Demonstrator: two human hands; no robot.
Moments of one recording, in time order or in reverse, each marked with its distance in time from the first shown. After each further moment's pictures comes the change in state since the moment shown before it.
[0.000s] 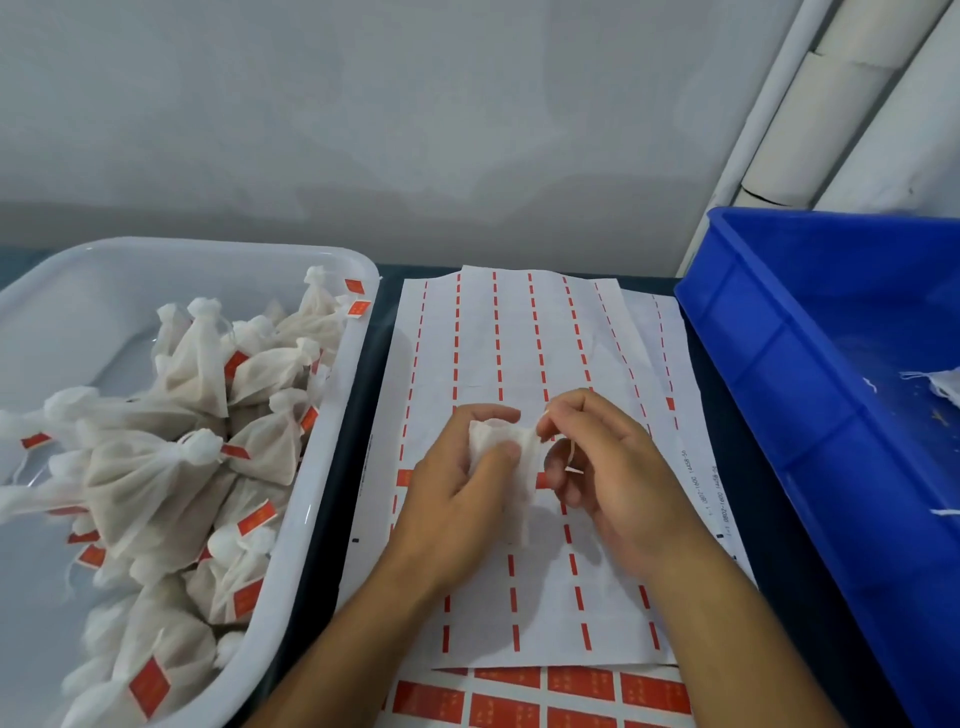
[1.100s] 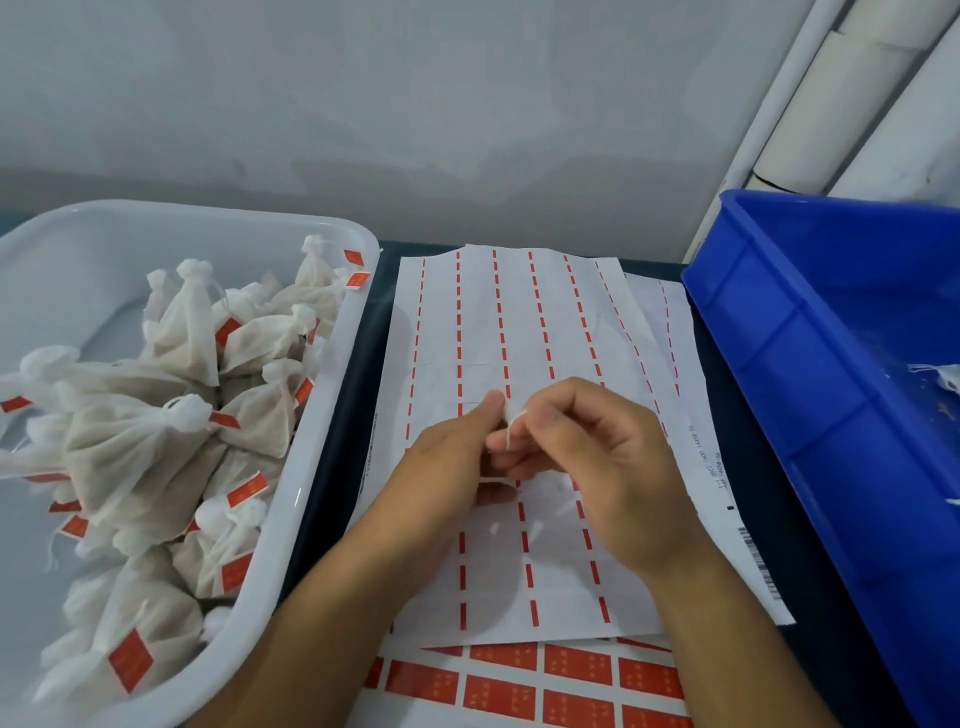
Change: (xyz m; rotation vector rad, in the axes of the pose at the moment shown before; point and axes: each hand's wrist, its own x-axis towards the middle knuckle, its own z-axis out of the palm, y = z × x) left_hand 0.004 0.008 -0.008 -0.249 -0.168 -0.357; right_hand -0.013 -0.002 0.012 -0.021 -0.127 -0.330
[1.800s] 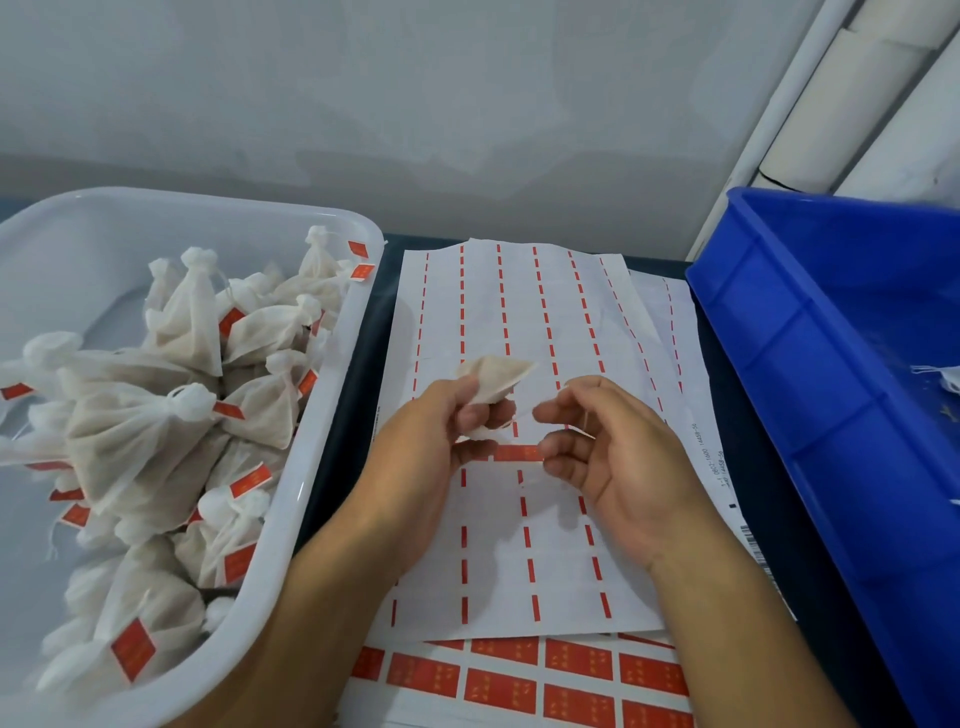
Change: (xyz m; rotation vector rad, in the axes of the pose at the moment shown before) left_hand 0.000 0.010 -0.005 -0.176 0.178 0.016; right_hand 0.010 0.007 -0.008 0.245 0.272 0.446
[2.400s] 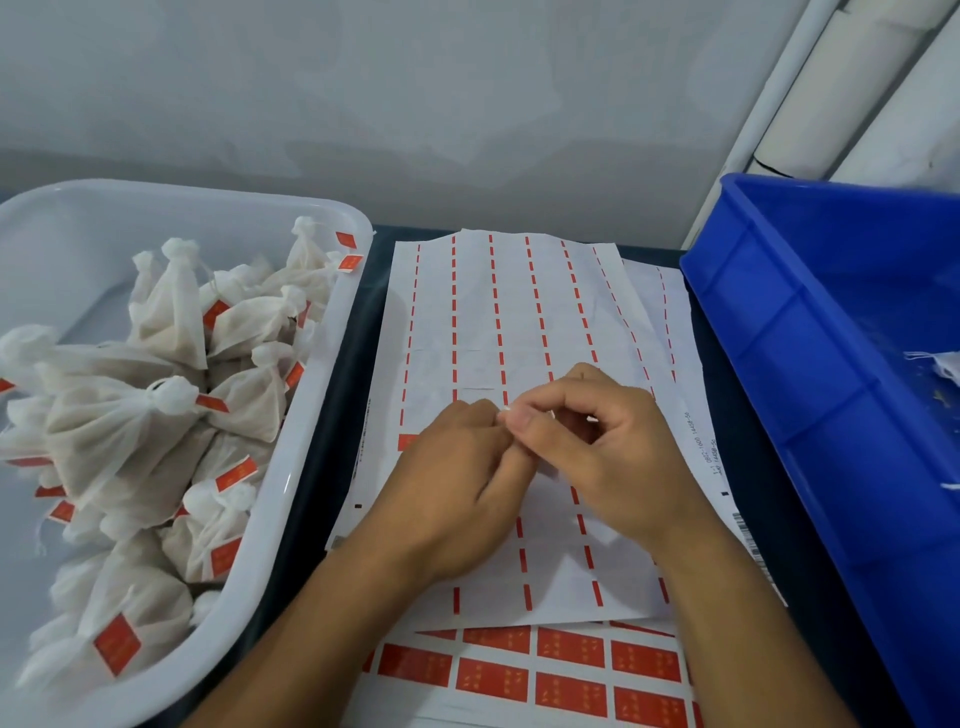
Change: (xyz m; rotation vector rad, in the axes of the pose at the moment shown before) left_hand -0.005 -0.020 0.001 0.961 -0.203 0.576; right_hand -0.007 -0.001 -0.008 -0.612 -0.156 -0.458
